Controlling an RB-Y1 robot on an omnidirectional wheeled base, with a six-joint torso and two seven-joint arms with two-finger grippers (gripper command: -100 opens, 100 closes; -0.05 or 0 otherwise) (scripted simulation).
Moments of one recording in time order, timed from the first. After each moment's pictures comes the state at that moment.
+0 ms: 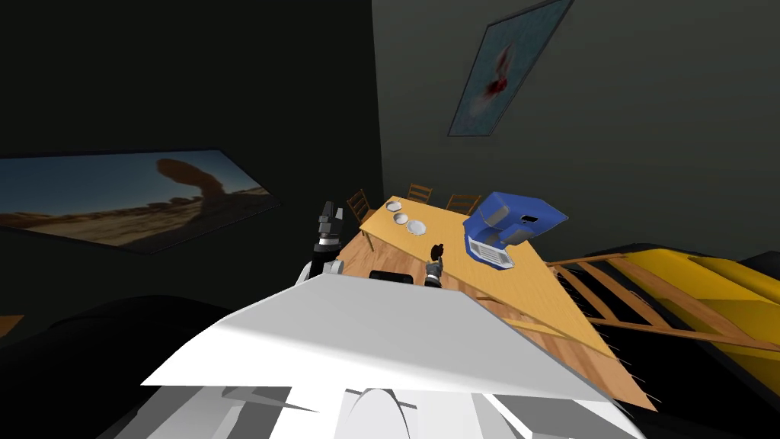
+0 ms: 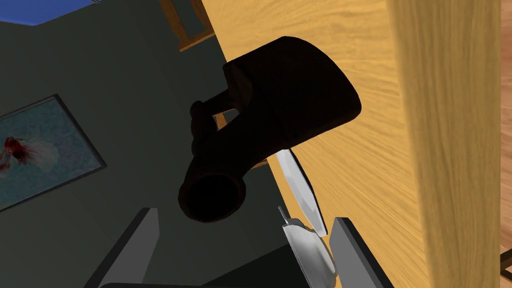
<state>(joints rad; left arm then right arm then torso) 0.53 0.05 0.02 -2.21 -0.12 -0.51 0.06 0.19 -0.33 0.69 -1.06 1.75 1.00 0.23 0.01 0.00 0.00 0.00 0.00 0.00</state>
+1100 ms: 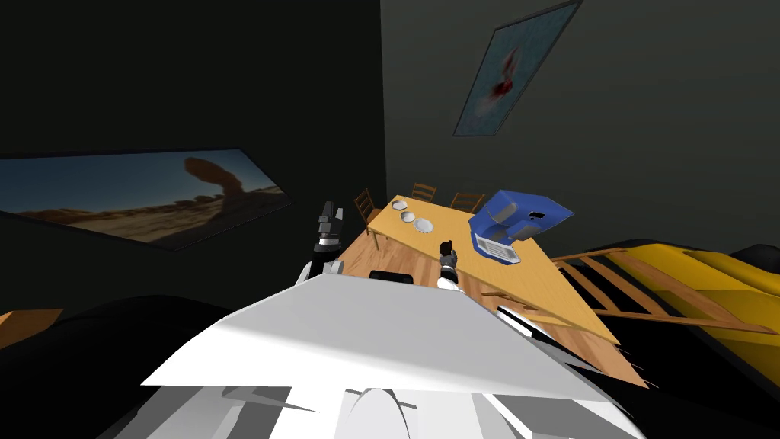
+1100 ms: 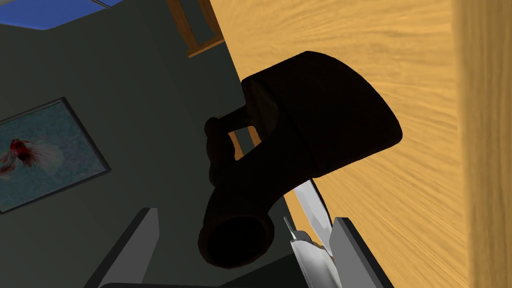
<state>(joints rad) 0.53 0.05 0.02 -2.21 -0.12 -0.51 0.06 -0.10 -0.53 0.89 -0.74 1.54 0.95 -0.05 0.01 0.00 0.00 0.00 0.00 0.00</state>
